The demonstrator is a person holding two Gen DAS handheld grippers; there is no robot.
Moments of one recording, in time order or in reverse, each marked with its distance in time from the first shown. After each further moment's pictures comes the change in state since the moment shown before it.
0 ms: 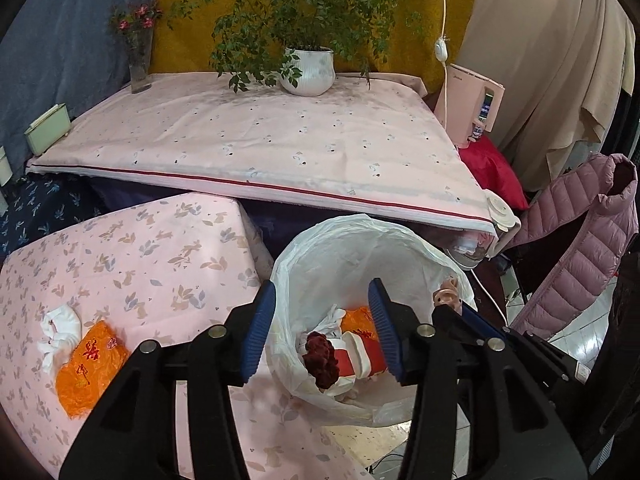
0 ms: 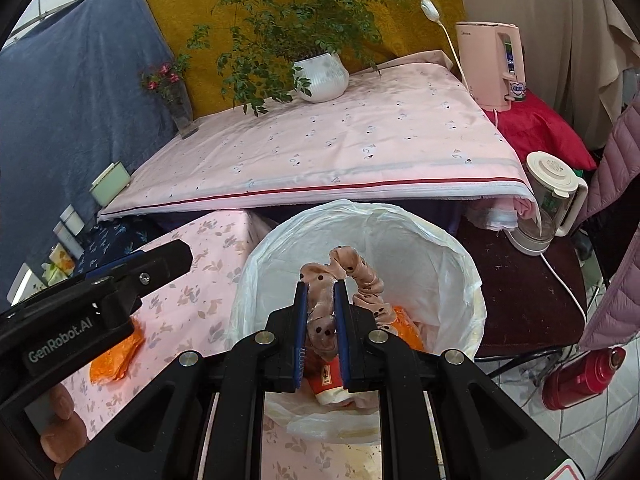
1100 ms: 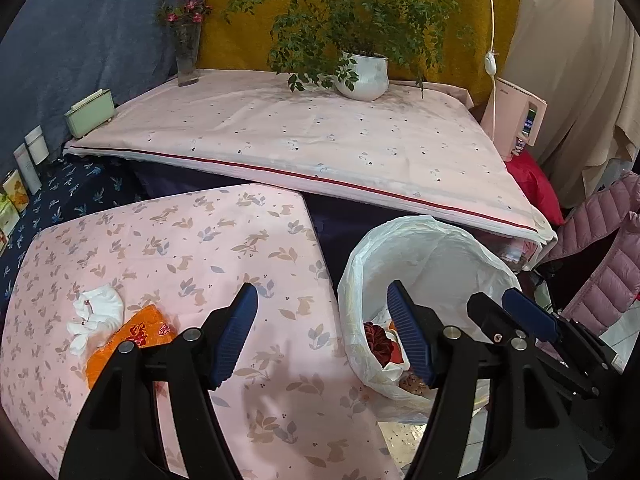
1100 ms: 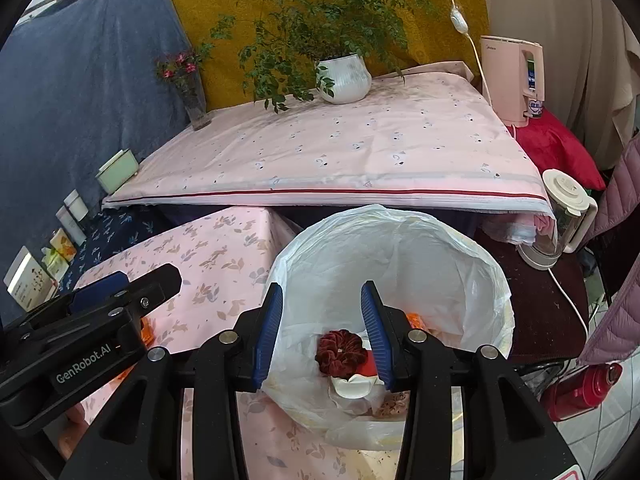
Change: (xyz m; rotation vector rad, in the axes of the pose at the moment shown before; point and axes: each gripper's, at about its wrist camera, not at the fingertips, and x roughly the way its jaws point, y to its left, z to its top) left arm -0.011 0.053 -0.017 -0.068 -0.028 0.125; right arm 0.004 0.043 0.000 -0.072 -0.007 0.002
